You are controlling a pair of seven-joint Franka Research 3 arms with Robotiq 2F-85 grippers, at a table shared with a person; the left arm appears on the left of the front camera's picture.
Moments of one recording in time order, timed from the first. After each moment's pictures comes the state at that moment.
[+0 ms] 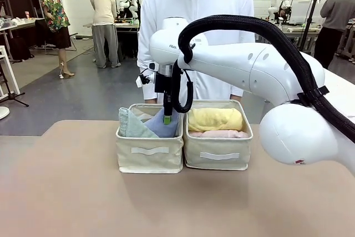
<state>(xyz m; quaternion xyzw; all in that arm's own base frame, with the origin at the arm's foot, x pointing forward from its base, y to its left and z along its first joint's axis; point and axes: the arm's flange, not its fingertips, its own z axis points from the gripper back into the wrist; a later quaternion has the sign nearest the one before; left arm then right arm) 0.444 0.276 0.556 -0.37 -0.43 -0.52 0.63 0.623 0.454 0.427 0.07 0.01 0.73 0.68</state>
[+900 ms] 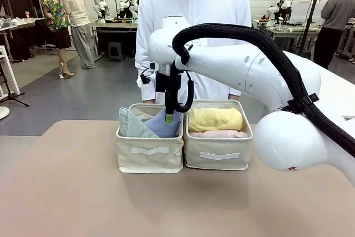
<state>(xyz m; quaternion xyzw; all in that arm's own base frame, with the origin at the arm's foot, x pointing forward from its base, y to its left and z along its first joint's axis) 0.444 0.276 0.556 -0.37 -0.43 -0.52 0.63 0.624 0.451 0.433 0.06 0.01 0.73 0.68</state>
